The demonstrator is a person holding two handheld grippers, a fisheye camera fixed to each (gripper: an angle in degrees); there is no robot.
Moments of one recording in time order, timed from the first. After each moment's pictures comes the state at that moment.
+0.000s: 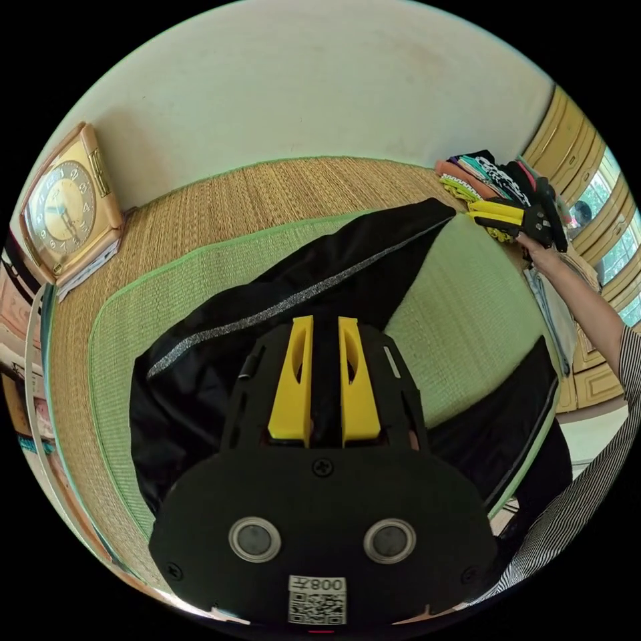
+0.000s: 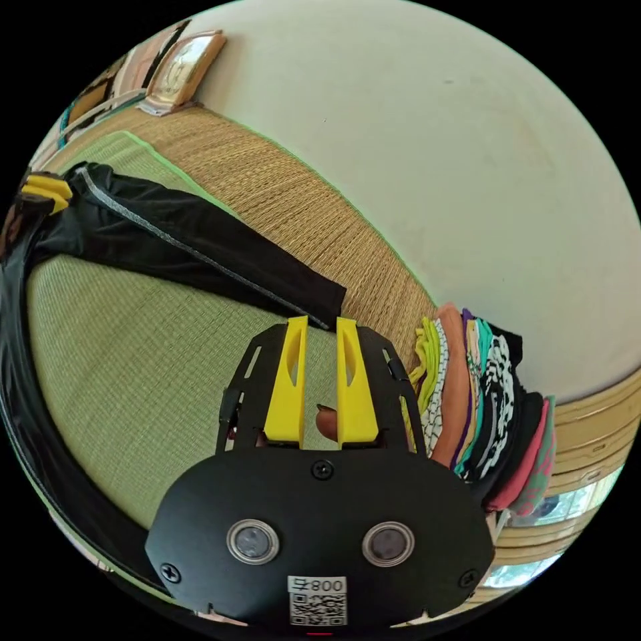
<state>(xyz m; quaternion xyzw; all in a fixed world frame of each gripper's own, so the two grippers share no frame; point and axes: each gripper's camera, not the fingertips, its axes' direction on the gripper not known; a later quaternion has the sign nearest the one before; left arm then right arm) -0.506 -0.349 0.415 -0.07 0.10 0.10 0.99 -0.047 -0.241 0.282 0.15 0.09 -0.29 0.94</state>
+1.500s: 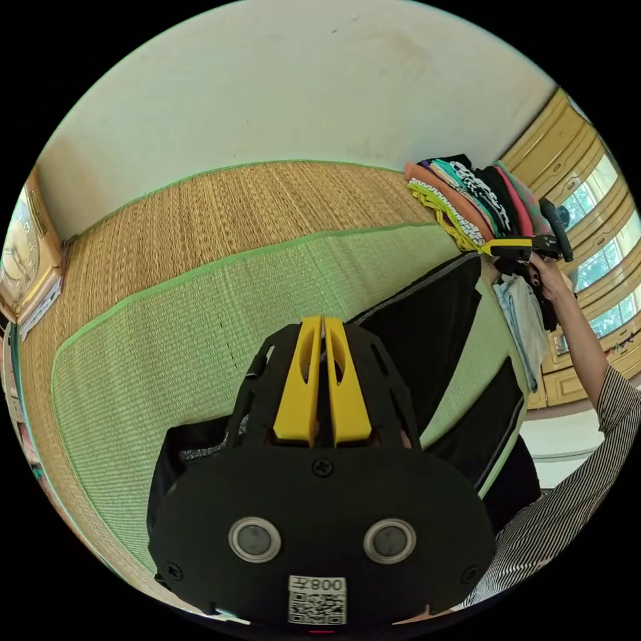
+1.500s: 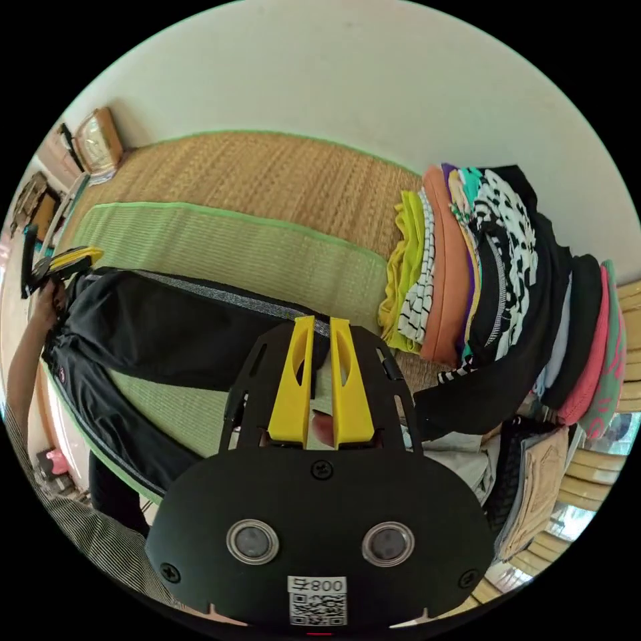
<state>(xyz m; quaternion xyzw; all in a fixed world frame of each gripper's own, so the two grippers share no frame) -0.460 -0.438 0.436 -0.08 0.16 0.09 0.98 0.162 -0.257 0.251 -0.05 -0.06 -0.08 0.99</state>
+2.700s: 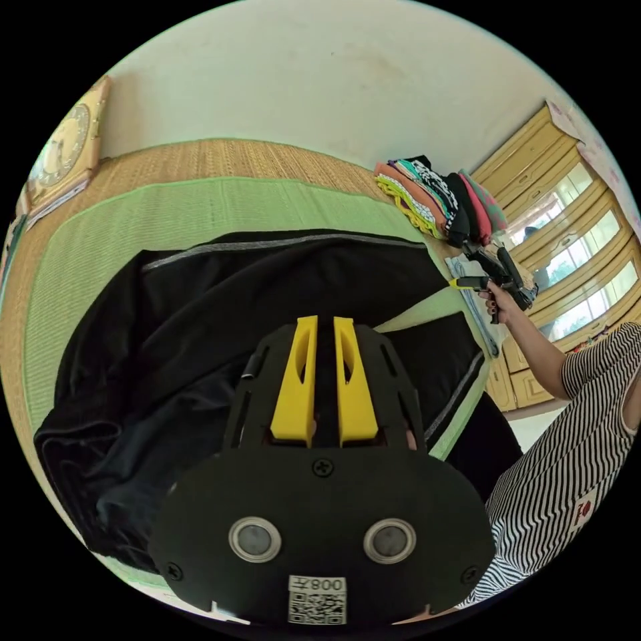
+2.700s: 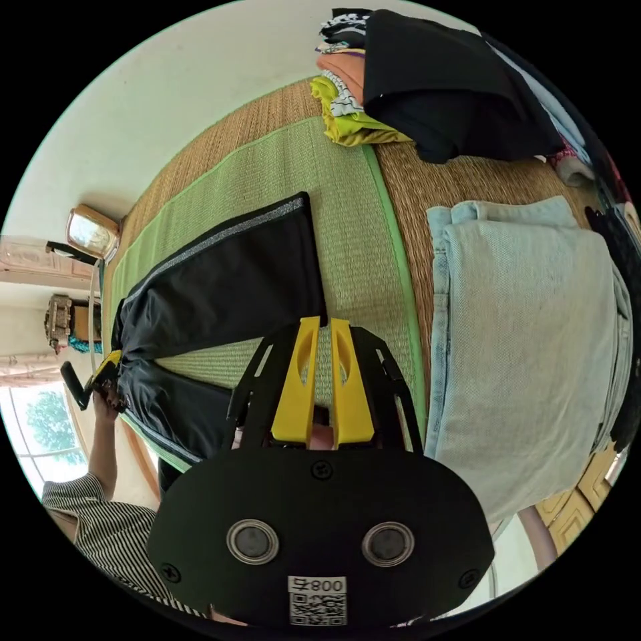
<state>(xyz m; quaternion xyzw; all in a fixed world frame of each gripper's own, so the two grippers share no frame) -0.504 -0.228 0.320 -0.04 0.19 0.02 0.98 0.323 -0.156 0.360 -0.06 -0.25 0.13 0.96</state>
